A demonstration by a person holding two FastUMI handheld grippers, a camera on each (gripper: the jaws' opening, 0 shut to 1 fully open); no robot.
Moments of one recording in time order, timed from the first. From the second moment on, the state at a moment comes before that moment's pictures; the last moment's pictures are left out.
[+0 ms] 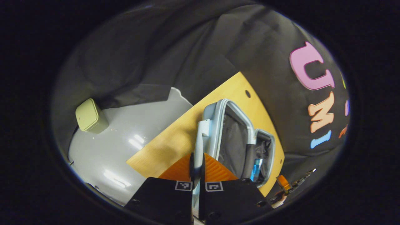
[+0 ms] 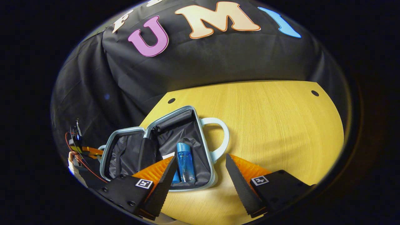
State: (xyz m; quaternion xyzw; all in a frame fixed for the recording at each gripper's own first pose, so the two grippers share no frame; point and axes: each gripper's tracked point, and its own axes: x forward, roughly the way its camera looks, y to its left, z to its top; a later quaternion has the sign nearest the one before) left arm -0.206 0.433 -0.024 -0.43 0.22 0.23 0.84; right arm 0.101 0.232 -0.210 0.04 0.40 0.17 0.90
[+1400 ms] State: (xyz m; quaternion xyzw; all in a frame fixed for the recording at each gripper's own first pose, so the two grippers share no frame) left arm -0.020 0.176 0.157 -0.30 0.19 0.03 0.93; right arm 0.070 0.070 -0.162 0.08 0.33 0.12 0.93
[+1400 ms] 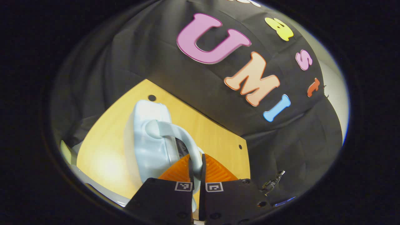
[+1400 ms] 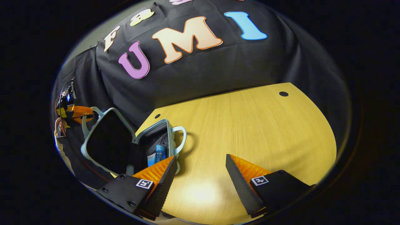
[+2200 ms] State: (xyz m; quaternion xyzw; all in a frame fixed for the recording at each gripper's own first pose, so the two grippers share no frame) left arm 0.120 0.075 0.055 -0.28 0.33 -0.02 0.90; right arm 0.077 0.026 -0.157 0.10 0.32 0.10 0.94
